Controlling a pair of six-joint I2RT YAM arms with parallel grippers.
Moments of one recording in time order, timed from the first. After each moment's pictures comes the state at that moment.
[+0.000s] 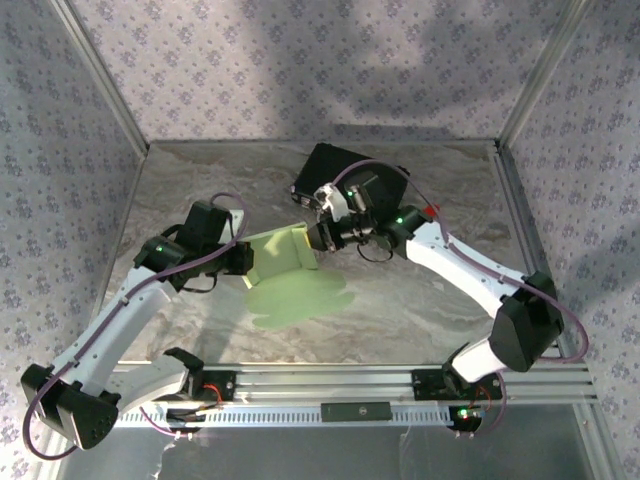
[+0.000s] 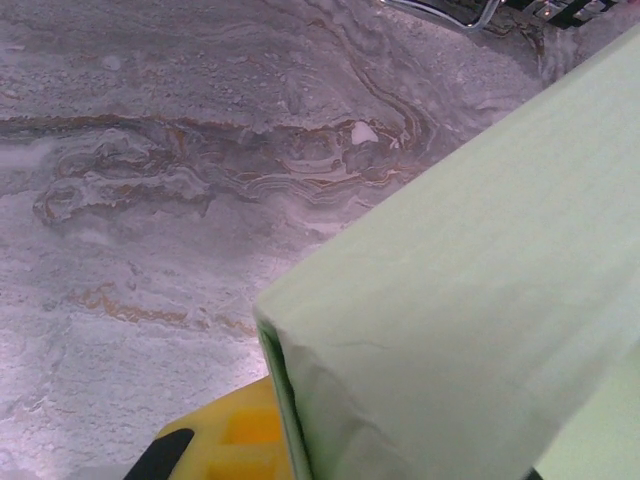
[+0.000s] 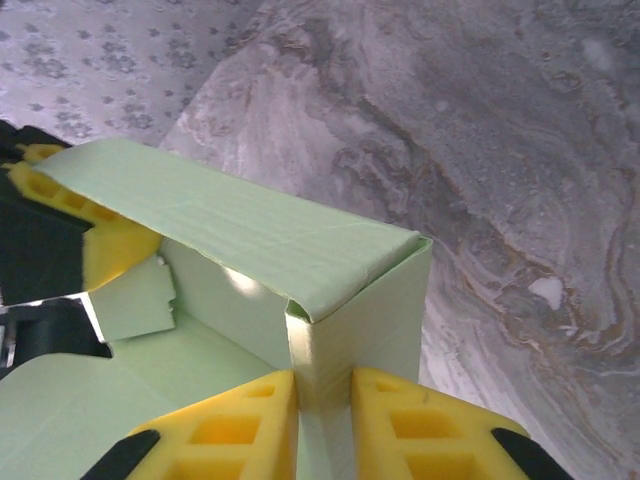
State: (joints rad) left arm -0.51 1.04 1.04 -0.95 0.11 -0.38; right arm 0.70 1.49 1.25 -0.46 -0.48 0.29
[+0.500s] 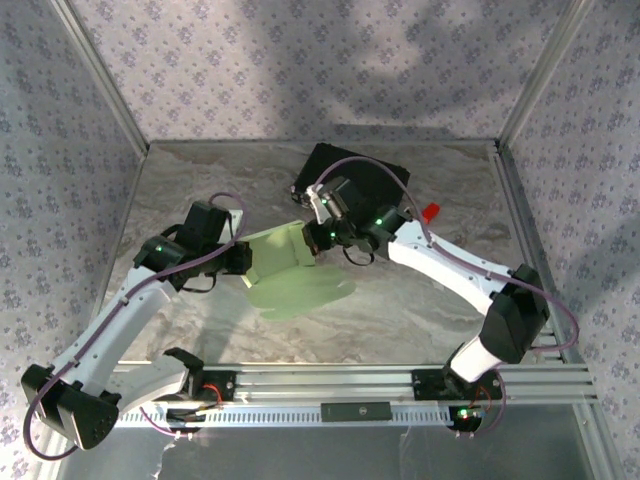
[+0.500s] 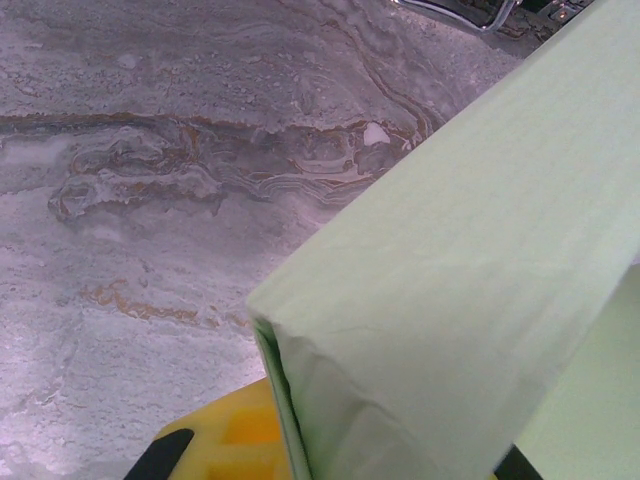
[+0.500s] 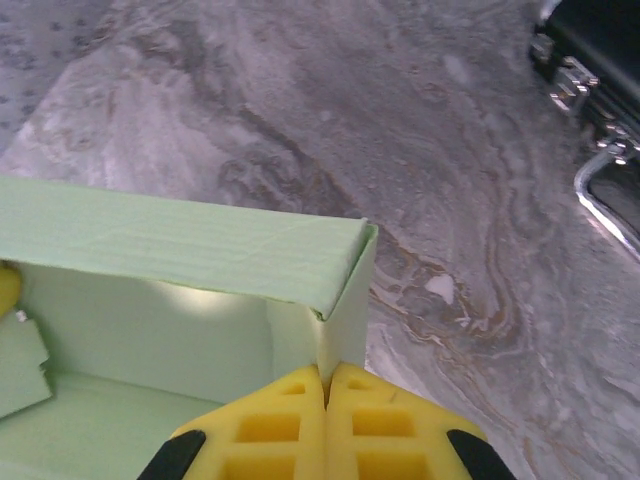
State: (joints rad) left arm -0.50 1.04 1.04 -0.95 0.10 -0.38; right arm 0.84 1.56 1.37 -0.58 -0.08 0.34
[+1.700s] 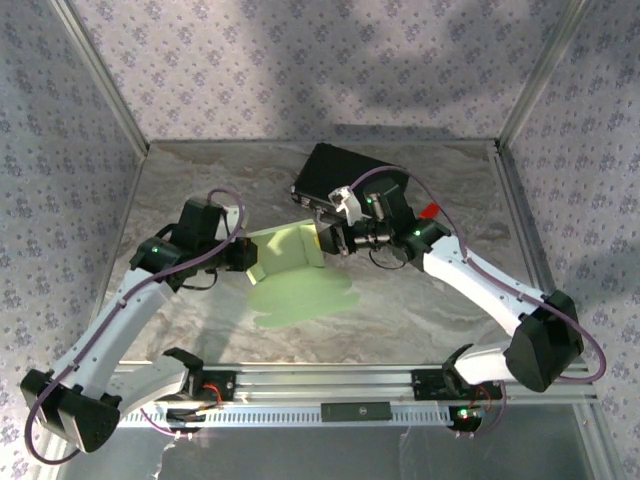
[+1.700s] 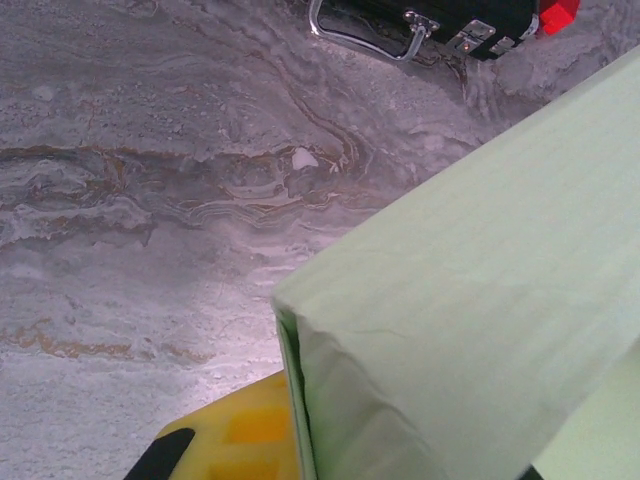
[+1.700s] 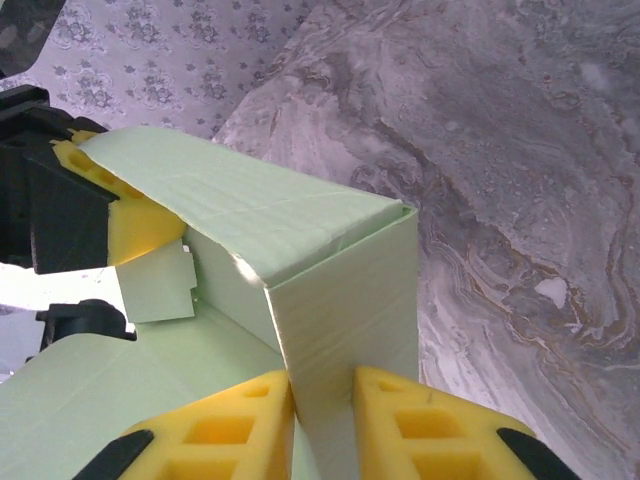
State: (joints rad) left arm -0.47 1.02 1.04 -0.88 0.24 -0.37; right arm 0.65 1.35 1.09 -0.34 -0.56 0.32
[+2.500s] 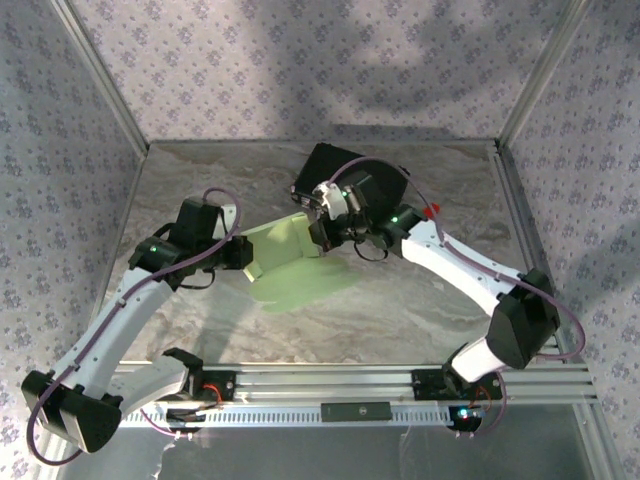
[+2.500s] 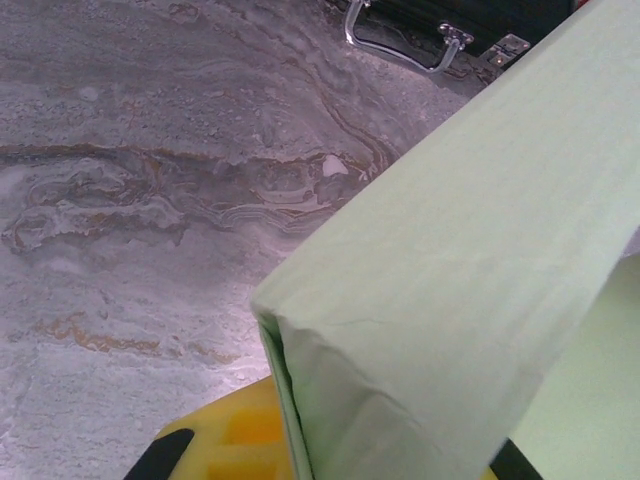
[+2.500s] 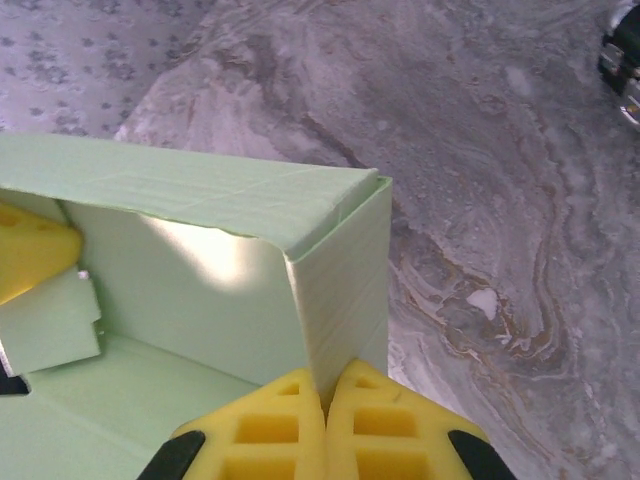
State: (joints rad) left arm -0.45 1.02 1.04 -0.89 0.20 -0.38; right arm 0.73 1.52 1.28 -0.48 -0.33 0.28
